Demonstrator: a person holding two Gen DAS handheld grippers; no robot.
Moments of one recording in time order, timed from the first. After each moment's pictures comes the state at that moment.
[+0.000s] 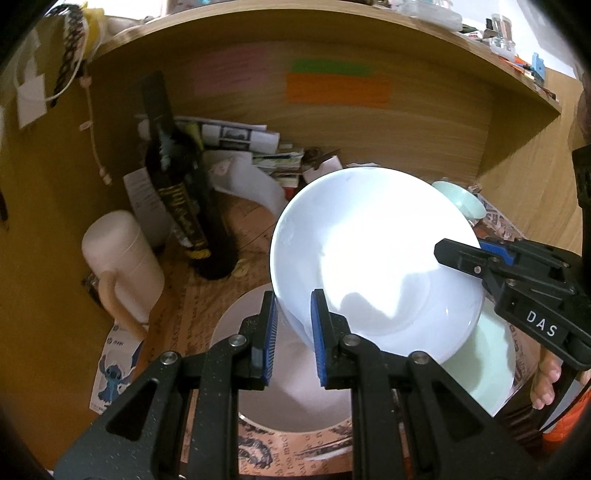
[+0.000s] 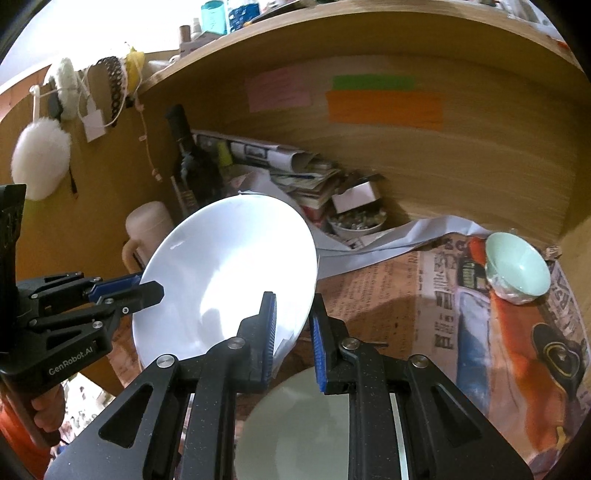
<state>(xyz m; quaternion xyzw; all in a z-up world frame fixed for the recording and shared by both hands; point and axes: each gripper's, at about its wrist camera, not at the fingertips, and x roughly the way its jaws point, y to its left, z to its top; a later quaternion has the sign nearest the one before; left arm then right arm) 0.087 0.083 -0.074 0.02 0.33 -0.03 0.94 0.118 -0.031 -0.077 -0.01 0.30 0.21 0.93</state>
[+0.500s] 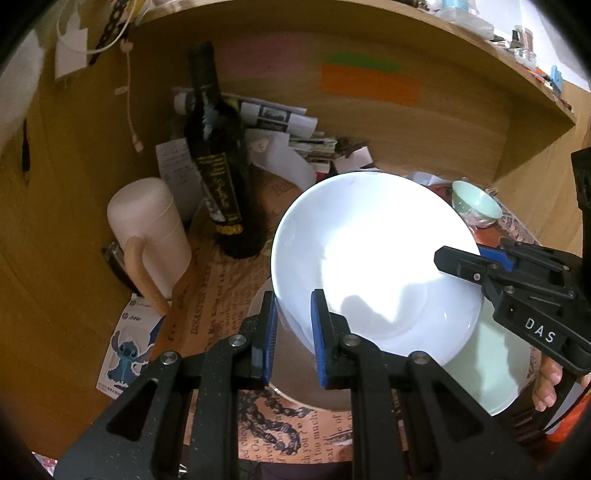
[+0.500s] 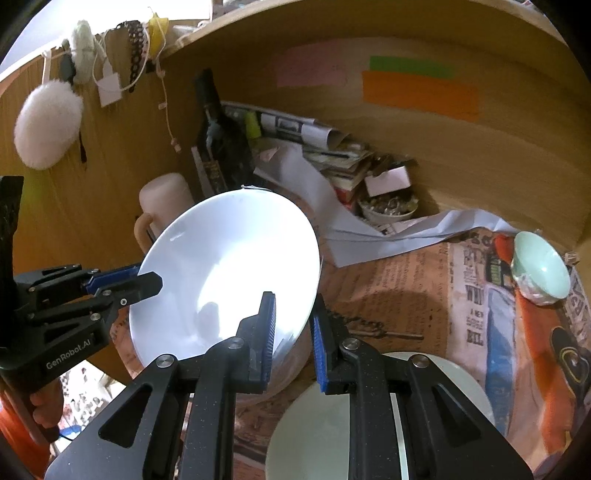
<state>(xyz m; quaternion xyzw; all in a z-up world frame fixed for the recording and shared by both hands) 0.075 0.119 -0.088 -0.01 0.34 0.00 0.94 0.120 0.005 -0.095 -0.04 0.33 0.23 0.92</state>
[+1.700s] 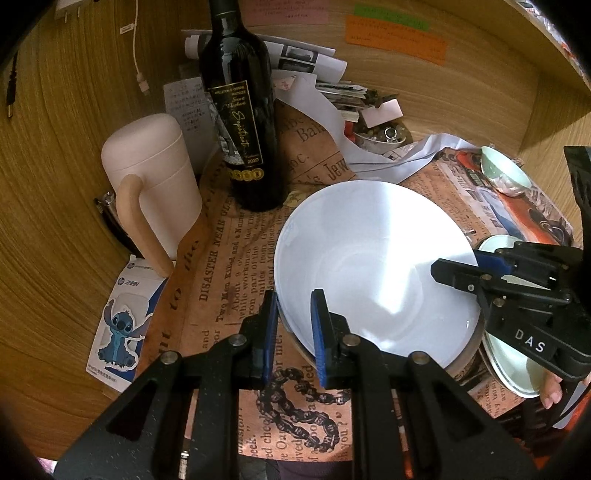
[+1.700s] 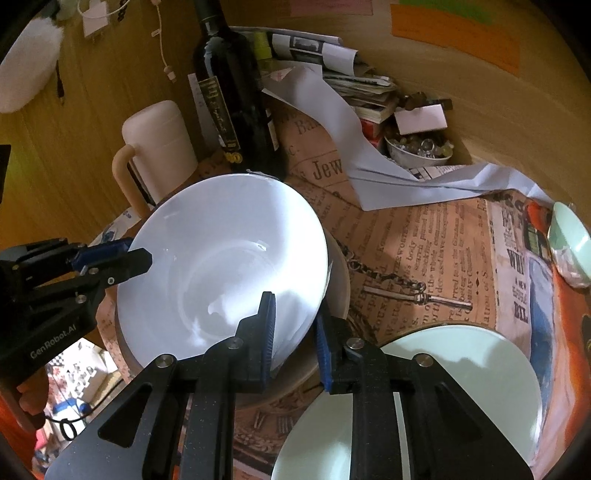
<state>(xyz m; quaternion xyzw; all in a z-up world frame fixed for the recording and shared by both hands) 0.095 0.142 -0.134 0.00 0.39 0.02 0.92 0.141 0.033 -0.149 -0.08 0.40 0.24 0.88</state>
